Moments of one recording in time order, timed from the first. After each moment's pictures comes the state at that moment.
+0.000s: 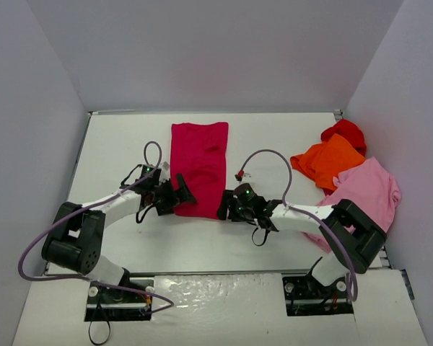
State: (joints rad) left arm -0.33 1.51 0.72 -0.15 0.40 -0.72; right arm 0.79 1.53 0.64 0.08 0.09 0.75
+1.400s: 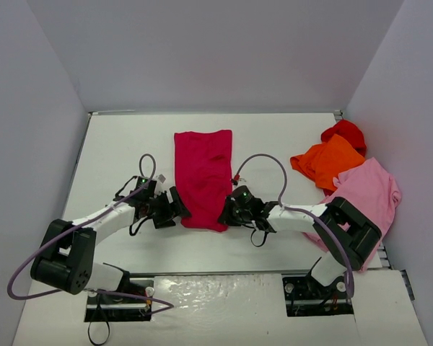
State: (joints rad) left arm -0.33 1.37 0.59 -0.22 0.43 -0.74; right arm 0.81 1.57 0.62 0.14 -0.04 0.80
